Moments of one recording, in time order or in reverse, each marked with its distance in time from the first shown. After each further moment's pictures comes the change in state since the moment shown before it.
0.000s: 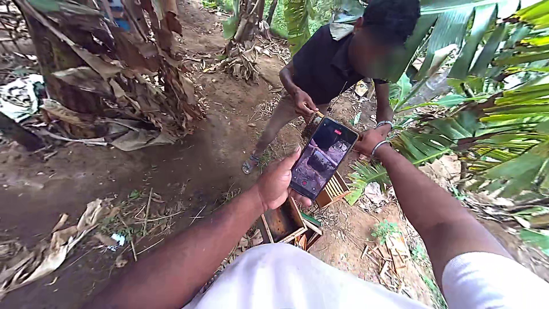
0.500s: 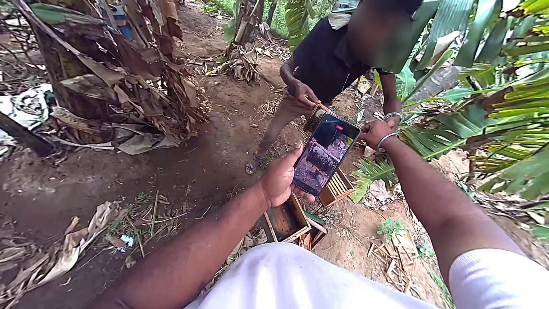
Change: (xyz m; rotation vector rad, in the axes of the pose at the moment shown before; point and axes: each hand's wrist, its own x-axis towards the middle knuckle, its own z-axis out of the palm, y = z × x) left_hand 0.007 -0.001 0.006 0.004 -0.002 0.014; right_hand 0.010 0.013 -0.017 0.014 0.070 -0.018
